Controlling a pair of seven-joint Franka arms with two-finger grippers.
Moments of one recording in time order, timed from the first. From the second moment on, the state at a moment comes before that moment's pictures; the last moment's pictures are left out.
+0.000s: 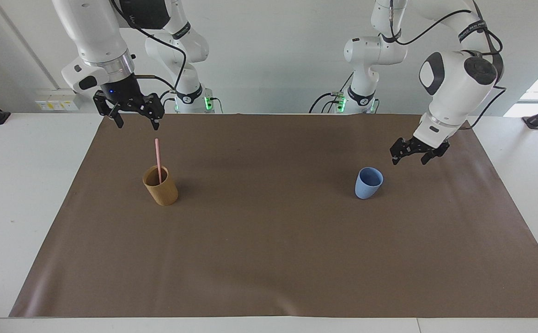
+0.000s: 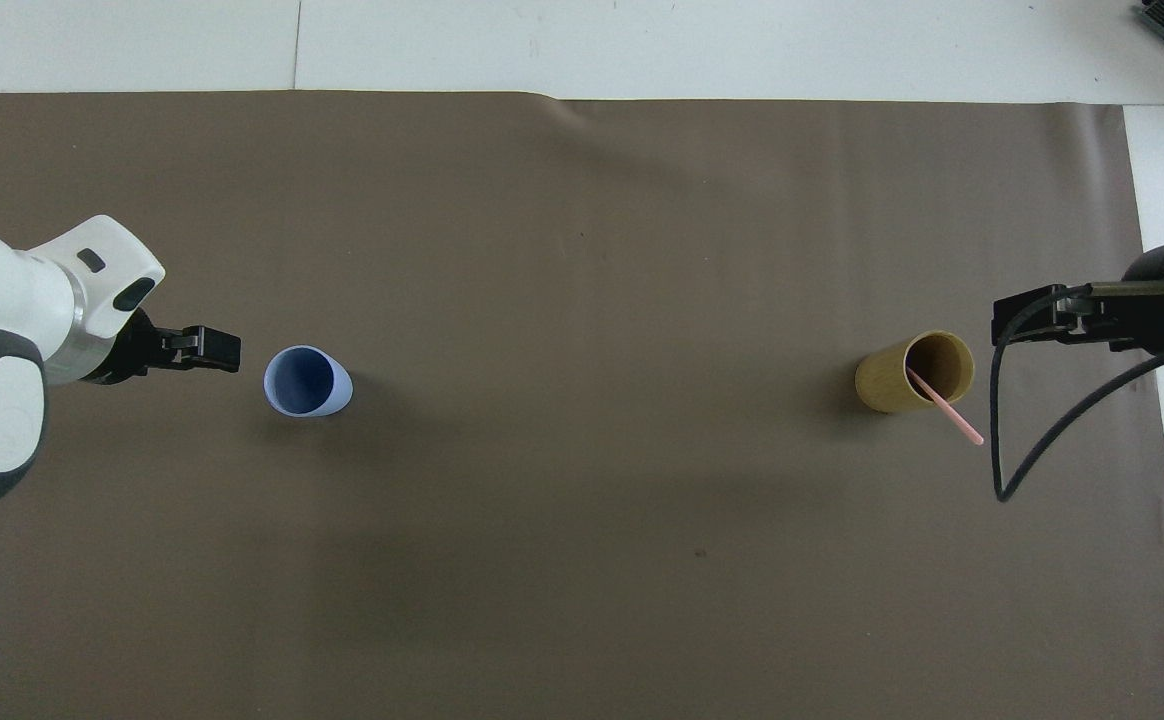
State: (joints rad) left arm -0.09 0.01 -0.02 -1.99 -0.04 2.00 -0.06; right arm -0.06 -0.03 0.12 -1.62 -0.03 1.61 0.12
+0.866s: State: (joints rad) left arm -0.15 0.11 -0.01 -2.10 -0.04 2.19 -0.14; right arm -0.06 -0.03 0.12 -1.62 -0.03 1.61 0.12
